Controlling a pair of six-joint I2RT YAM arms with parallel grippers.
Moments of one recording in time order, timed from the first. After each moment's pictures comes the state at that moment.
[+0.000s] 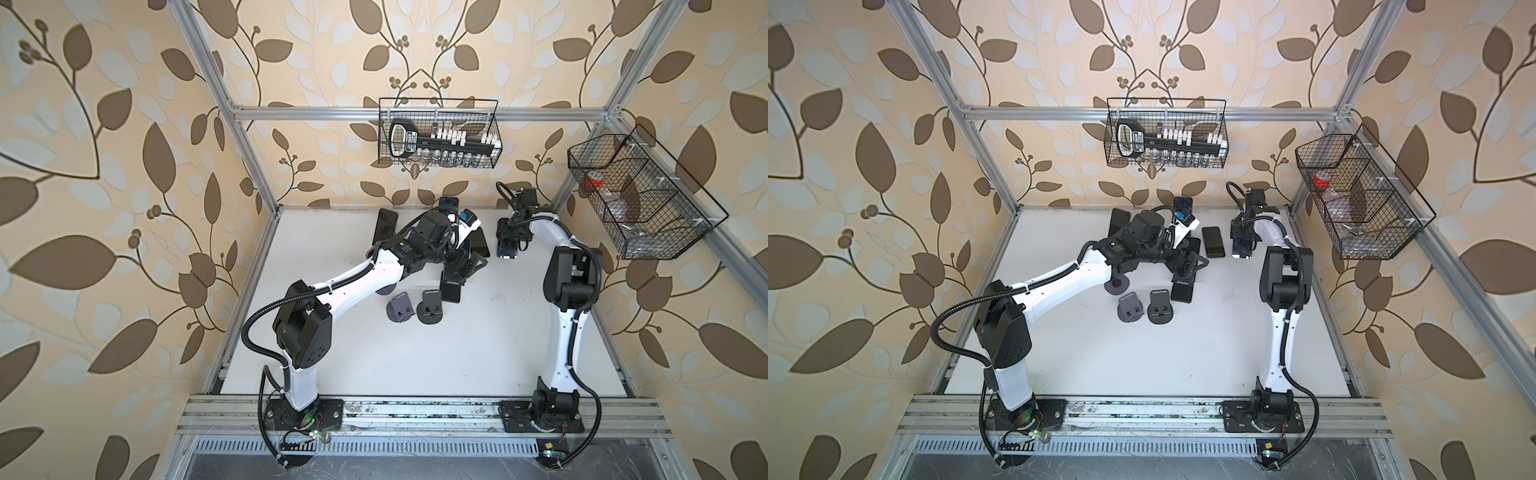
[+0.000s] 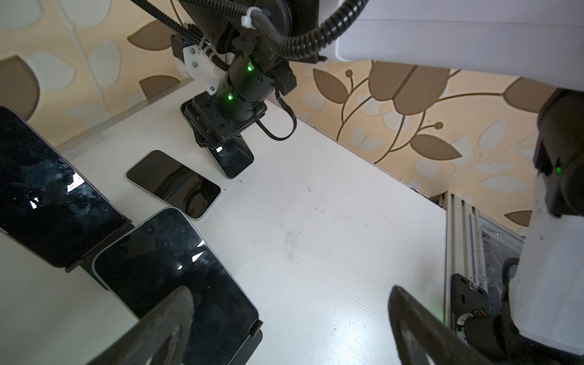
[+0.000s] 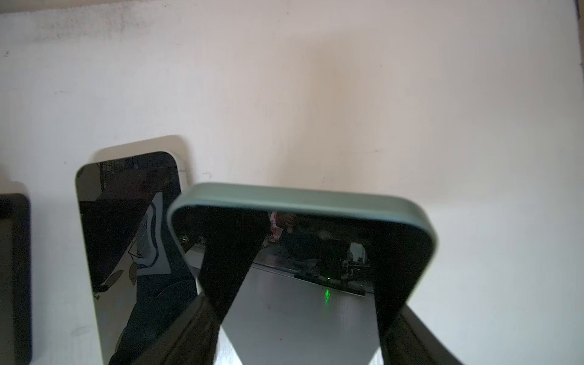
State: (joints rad) left arm -0.79 1.85 1.64 -0.27 0.37 -0.10; right arm -0.09 2.31 1.98 -0.73 0.06 0.04
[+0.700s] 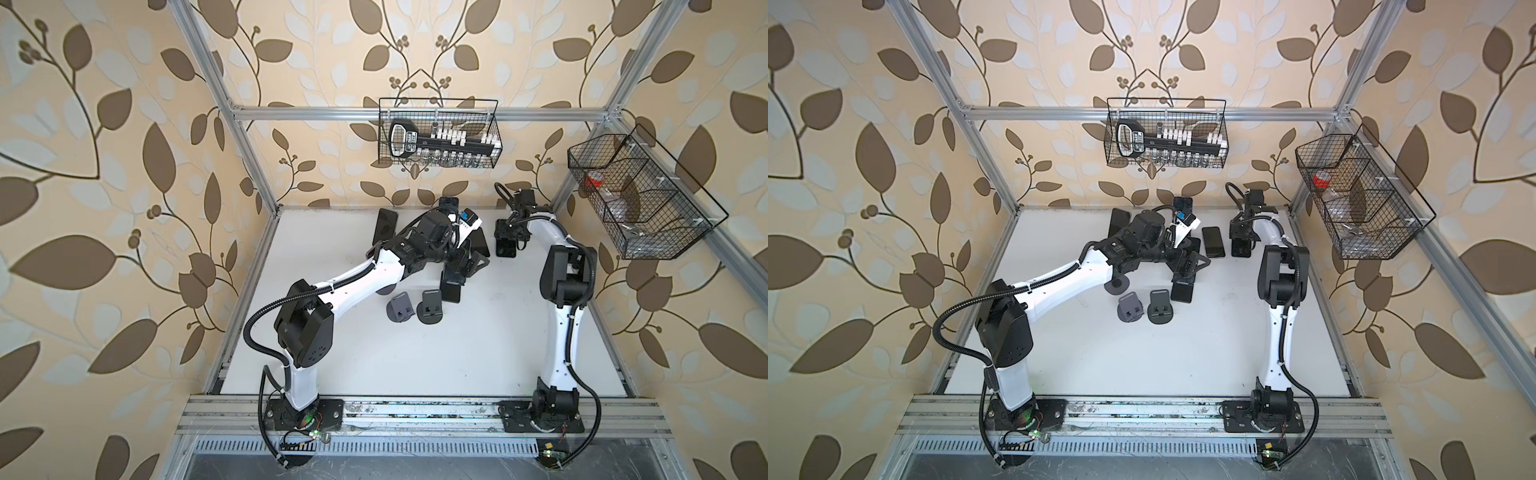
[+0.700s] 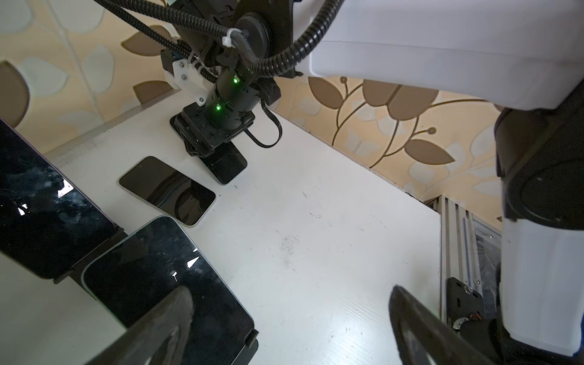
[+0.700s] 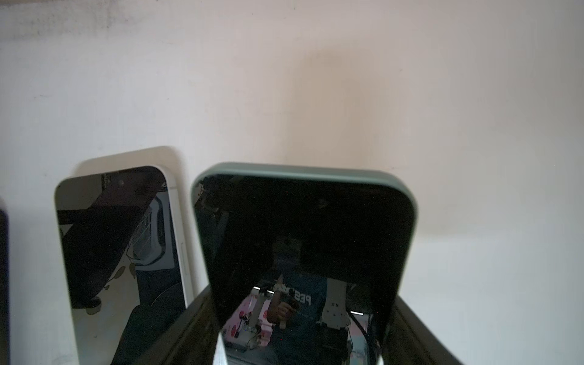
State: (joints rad) left arm -0.79 1.86 1.64 -0.24 0.39 -0.11; right arm -0.10 2.39 2.06 -0.74 0.03 0.03
